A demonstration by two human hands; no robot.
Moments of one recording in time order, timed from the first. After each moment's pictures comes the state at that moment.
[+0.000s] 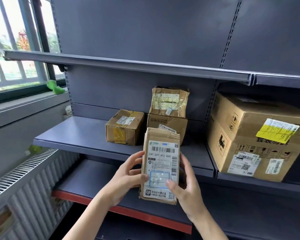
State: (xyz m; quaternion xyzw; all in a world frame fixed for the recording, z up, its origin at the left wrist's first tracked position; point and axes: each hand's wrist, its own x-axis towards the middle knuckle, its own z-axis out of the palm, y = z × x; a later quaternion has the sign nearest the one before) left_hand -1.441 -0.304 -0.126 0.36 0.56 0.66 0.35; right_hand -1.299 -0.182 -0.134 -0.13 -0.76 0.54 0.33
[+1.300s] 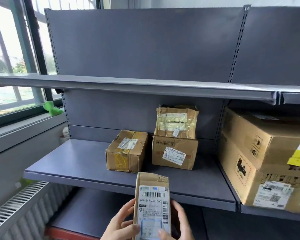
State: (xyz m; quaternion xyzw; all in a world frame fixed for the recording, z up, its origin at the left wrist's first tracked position) left_hand -1.502 -0.305 -0.171 0.33 0.60 0.62 0.37; right_hand -1.368 -0.182 -0.169 -0.17 -0.70 0.62 0.31
